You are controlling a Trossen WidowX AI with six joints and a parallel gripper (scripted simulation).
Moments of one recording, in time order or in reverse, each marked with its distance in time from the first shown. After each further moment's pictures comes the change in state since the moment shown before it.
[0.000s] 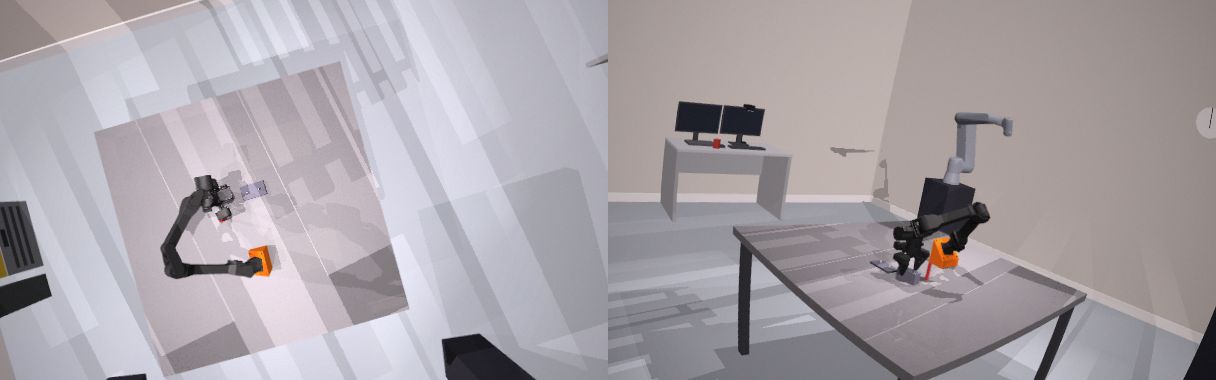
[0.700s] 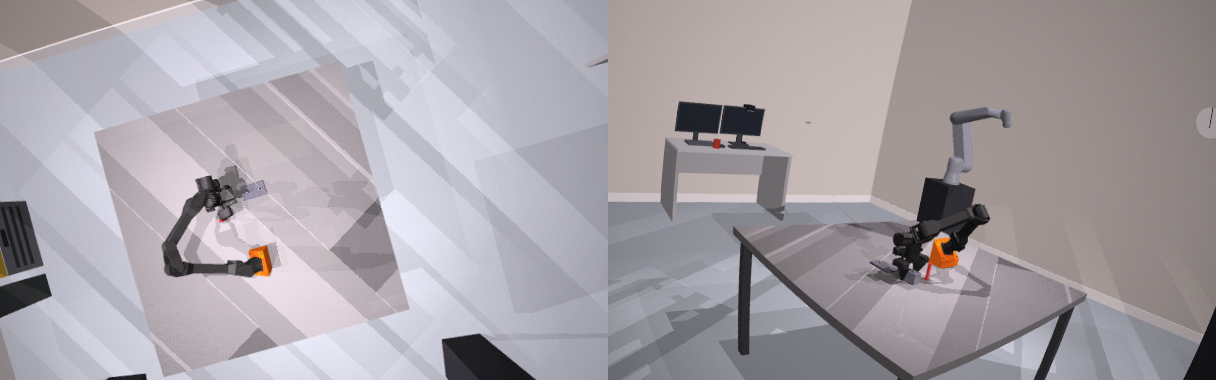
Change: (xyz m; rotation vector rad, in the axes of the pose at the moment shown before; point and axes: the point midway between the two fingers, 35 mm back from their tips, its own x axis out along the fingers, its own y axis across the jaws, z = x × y) arm 0.025 -0.002 -0.001 0.002 0.004 -0.001
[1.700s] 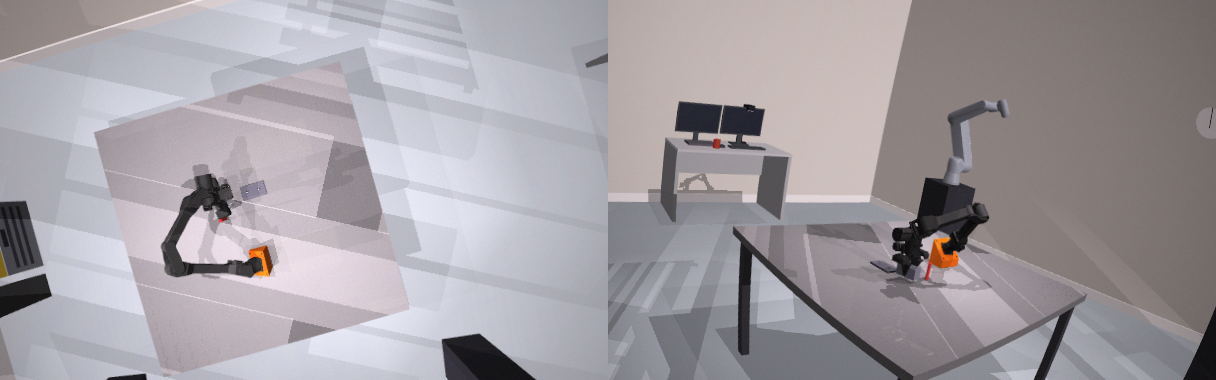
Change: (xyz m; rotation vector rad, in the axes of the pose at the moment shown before) arm -0.020 0.005 0.002 0.009 0.001 -0.002
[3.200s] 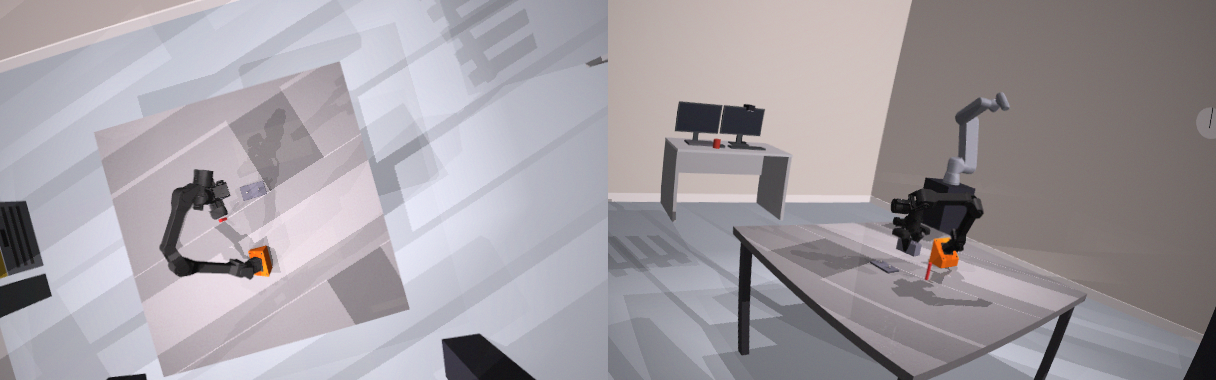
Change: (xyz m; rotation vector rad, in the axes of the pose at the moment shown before) arm -0.104 0.004 0.021 0.014 -0.001 0.004
